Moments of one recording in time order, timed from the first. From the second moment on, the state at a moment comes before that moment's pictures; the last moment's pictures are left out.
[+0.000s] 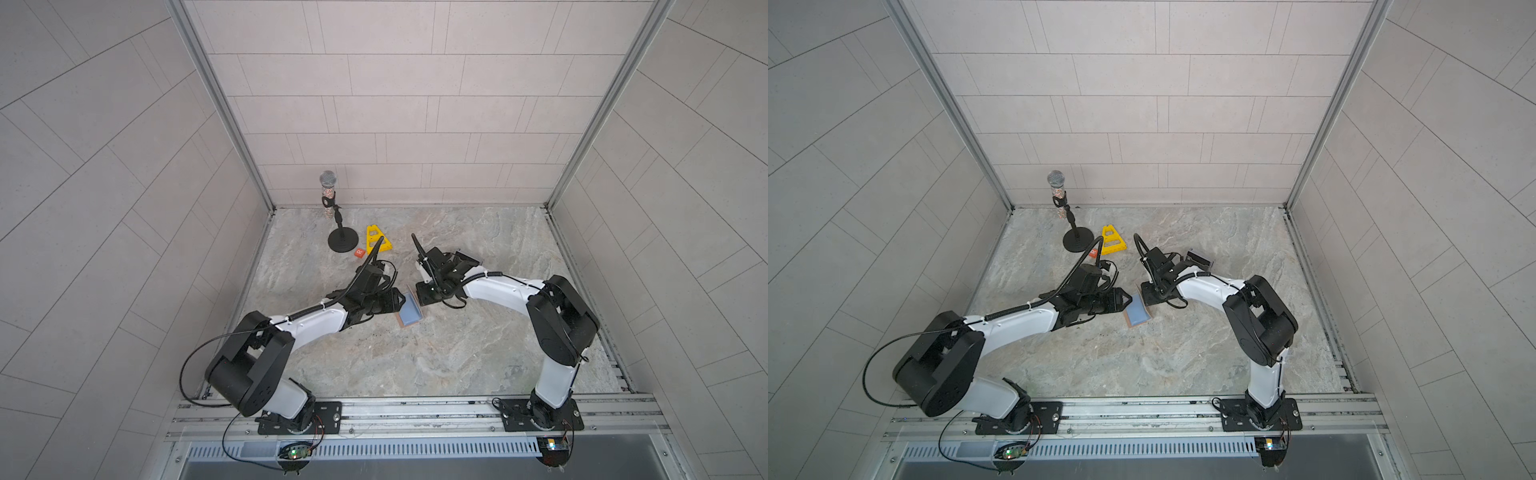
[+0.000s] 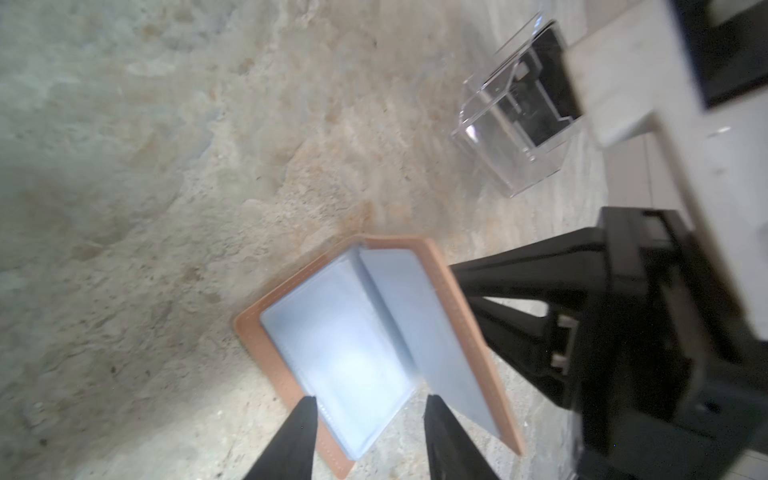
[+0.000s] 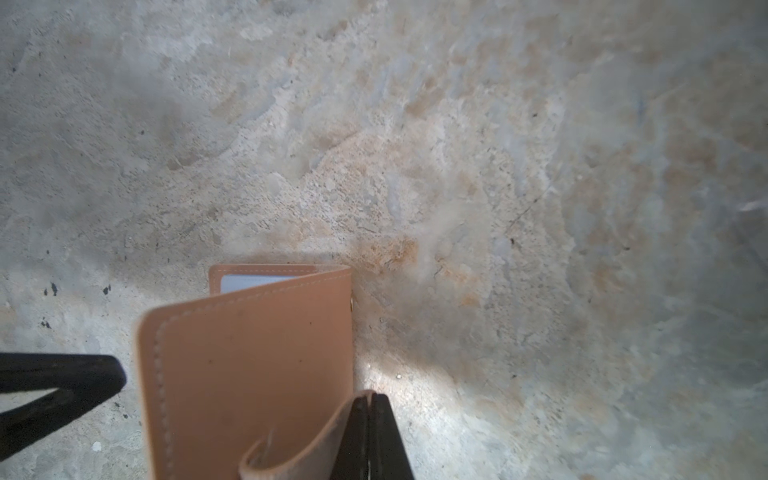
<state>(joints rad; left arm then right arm) -0.58 1.48 0.70 0.02 0.30 -0.65 0.65 1.82 1.20 -0.49 -0.08 0.40</state>
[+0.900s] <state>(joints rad) -0.58 1.63 0.68 0.30 0.46 -0.78 0.65 1.82 1.20 -0.49 -0.09 0.39</state>
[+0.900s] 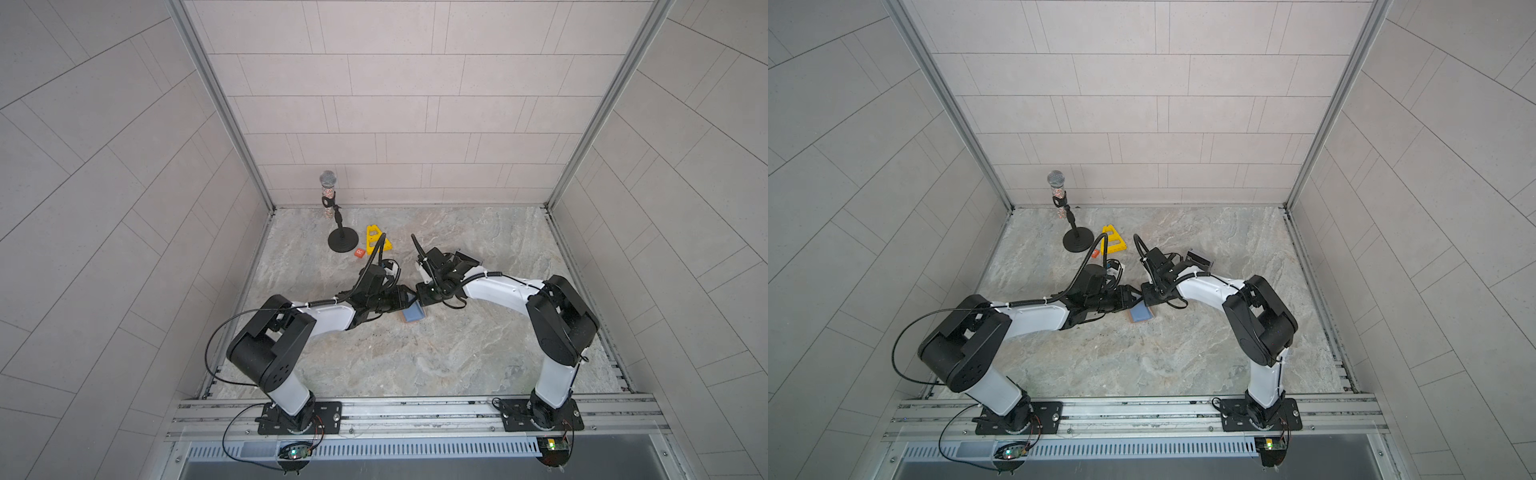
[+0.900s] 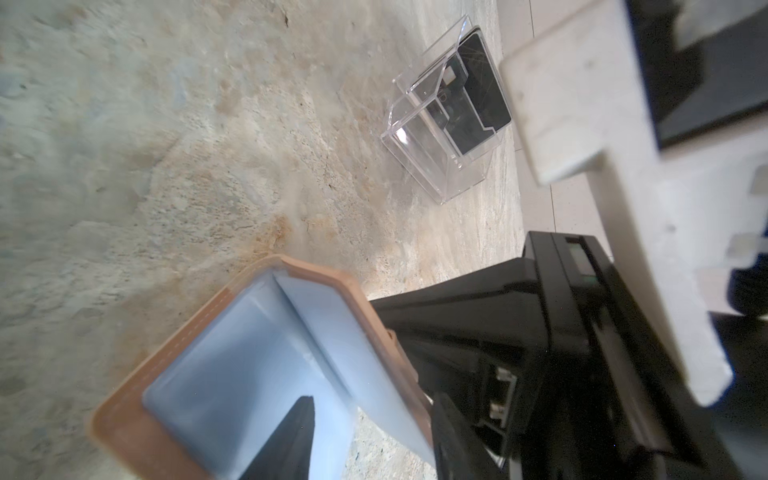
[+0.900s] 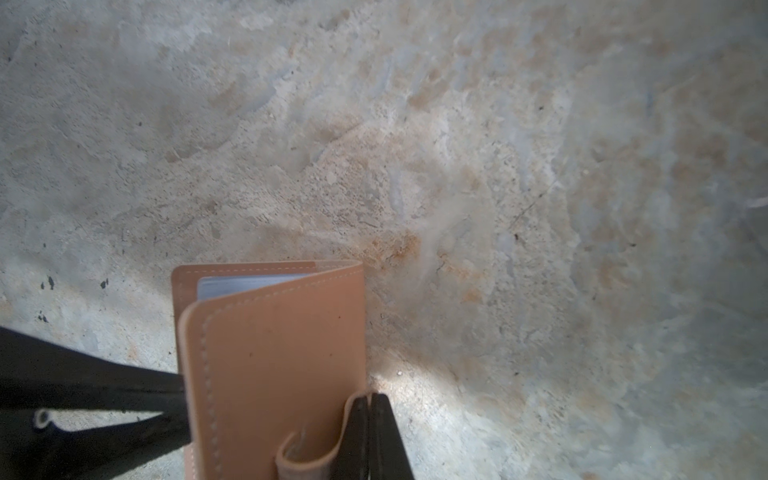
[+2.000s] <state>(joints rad) -0.59 1.63 0.67 0.19 0.36 -0.74 0.65 1.81 1.20 -0.51 -0.03 0.39</state>
